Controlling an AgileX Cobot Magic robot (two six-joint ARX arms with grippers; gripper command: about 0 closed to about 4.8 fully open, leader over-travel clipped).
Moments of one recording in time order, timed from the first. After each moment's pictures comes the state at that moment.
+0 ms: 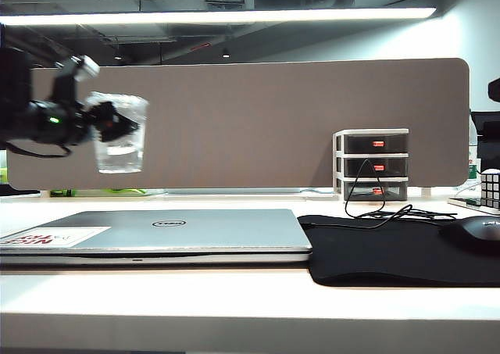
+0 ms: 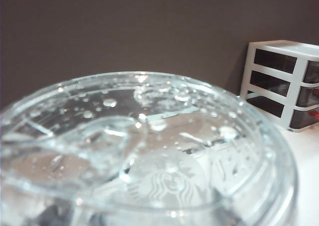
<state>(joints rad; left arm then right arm) 0.05 2.06 1.14 1.01 0.60 -0.03 0.06 0.00 0.01 -0.06 -0.71 0.21</state>
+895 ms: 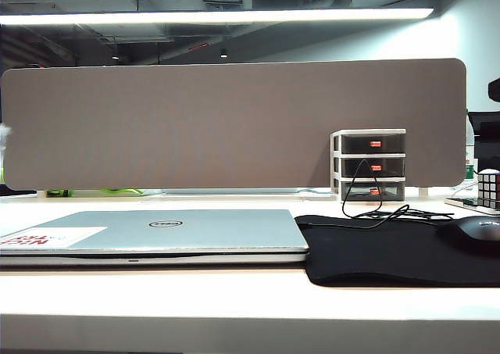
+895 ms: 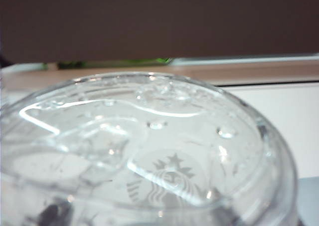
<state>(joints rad) 0.38 1.87 0.53 1.32 0.52 0.05 0.06 0.00 0.01 -0.06 -0.71 0.21</state>
